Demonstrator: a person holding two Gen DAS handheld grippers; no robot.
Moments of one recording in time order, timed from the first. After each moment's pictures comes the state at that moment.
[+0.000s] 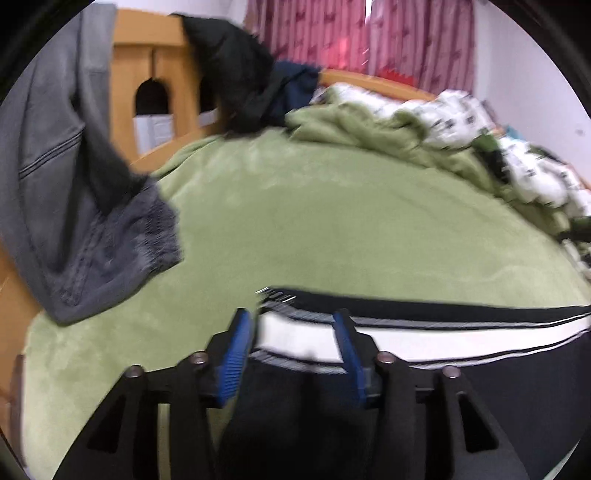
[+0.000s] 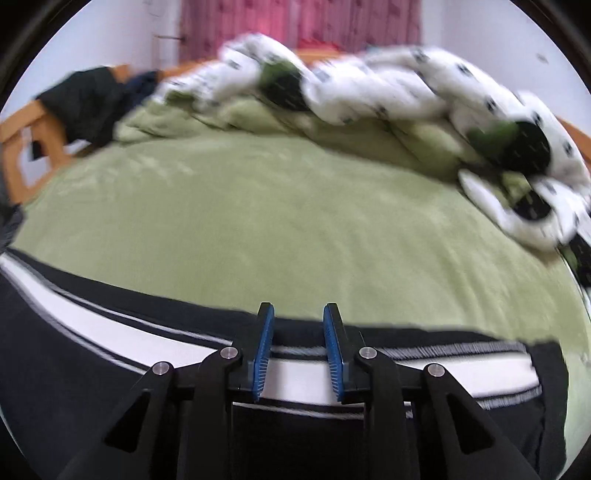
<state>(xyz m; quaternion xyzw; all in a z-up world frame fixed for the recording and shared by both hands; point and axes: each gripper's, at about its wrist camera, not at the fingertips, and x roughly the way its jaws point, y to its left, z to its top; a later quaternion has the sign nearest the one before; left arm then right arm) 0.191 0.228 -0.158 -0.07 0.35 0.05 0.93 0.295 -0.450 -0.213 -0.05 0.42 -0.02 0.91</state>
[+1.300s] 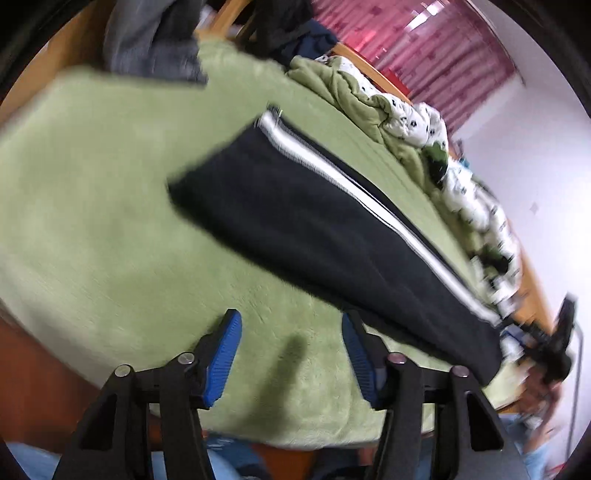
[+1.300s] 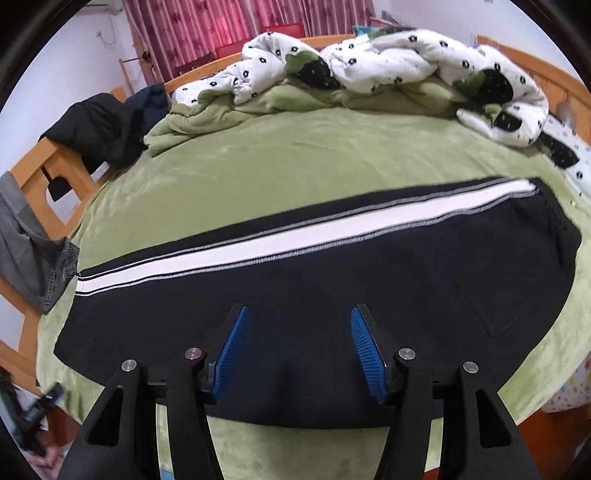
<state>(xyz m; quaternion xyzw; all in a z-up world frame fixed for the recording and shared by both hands) 0.001 0.243 -0.228 -0.33 0.41 -0.06 0.85 0.102 -0.239 -0.150 0.10 0.43 -0.01 0.90</state>
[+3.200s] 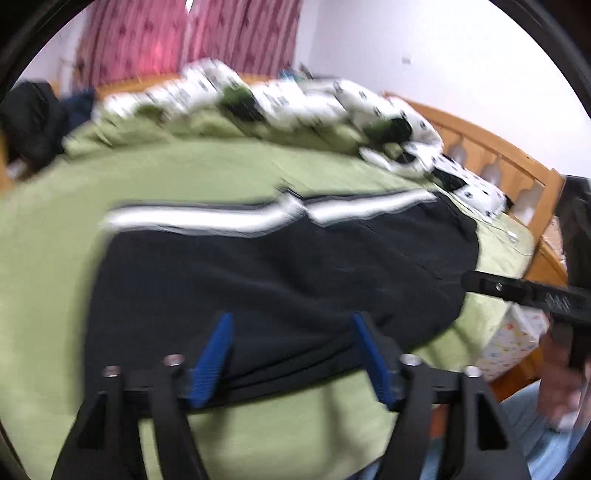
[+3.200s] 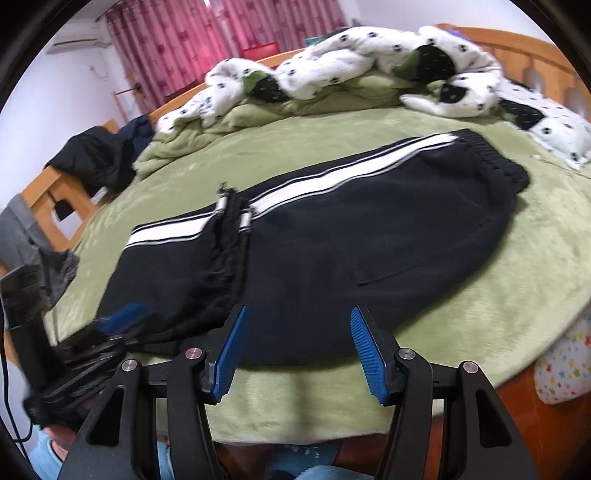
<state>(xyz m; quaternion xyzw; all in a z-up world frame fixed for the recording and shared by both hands) 0.037 -0.084 -0.151 0.01 0.33 -0.22 0.92 0.028 -0.371 -0.187 0.14 0.39 0.02 0.91</state>
